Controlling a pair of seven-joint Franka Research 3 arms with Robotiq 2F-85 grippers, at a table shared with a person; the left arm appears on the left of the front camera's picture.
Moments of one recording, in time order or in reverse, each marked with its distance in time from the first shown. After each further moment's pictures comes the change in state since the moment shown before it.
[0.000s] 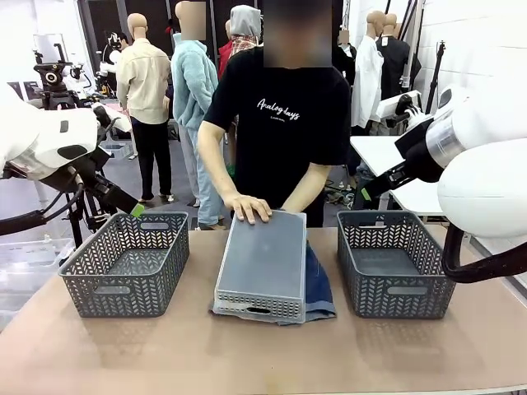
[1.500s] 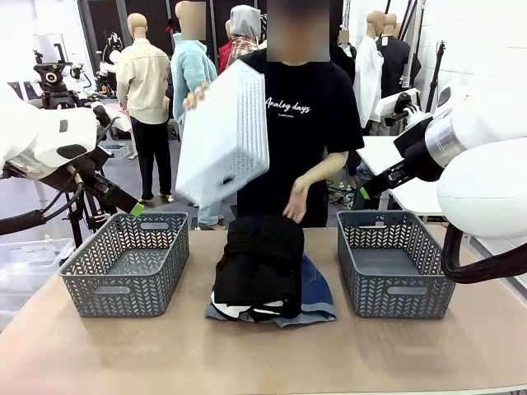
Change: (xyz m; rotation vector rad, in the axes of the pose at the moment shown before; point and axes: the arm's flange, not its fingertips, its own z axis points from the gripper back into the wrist) left arm 0.000 0.000 0.000 0.000 -0.001 0.000; right arm 0.001 0.002 0.002 -0.001 -0.004 0.005
